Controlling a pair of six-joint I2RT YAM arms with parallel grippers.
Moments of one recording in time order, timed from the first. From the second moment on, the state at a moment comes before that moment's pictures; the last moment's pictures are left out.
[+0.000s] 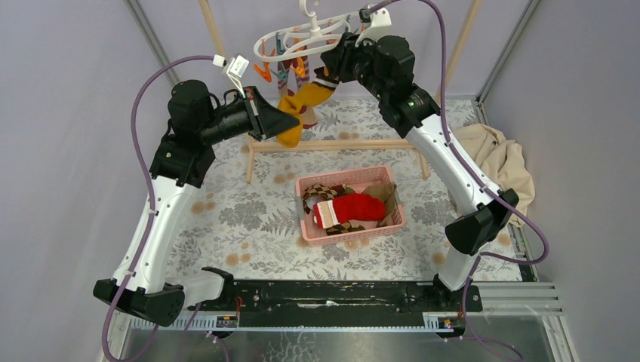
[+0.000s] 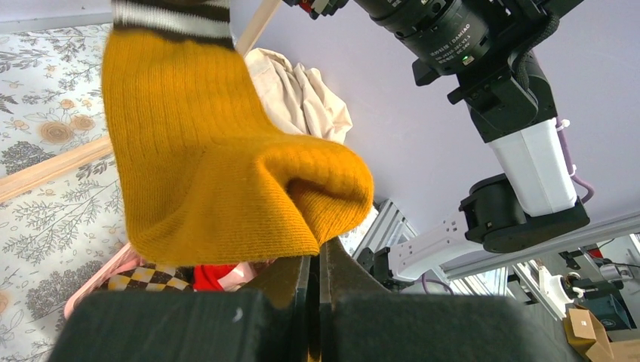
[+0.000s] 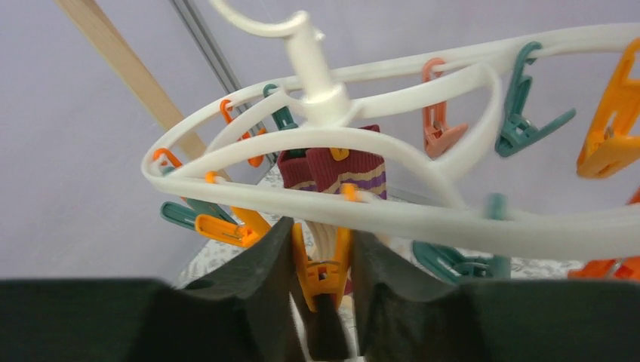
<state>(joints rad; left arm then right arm) -0.27 1.21 1.53 -0.42 0.75 -0.60 0.59 1.77 2.03 -0.23 -0.01 0.29</state>
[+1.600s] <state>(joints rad) -0.67 1.43 1.31 -0.18 0.72 -0.74 0.52 1.29 1.44 -0.39 -0.02 0.37</state>
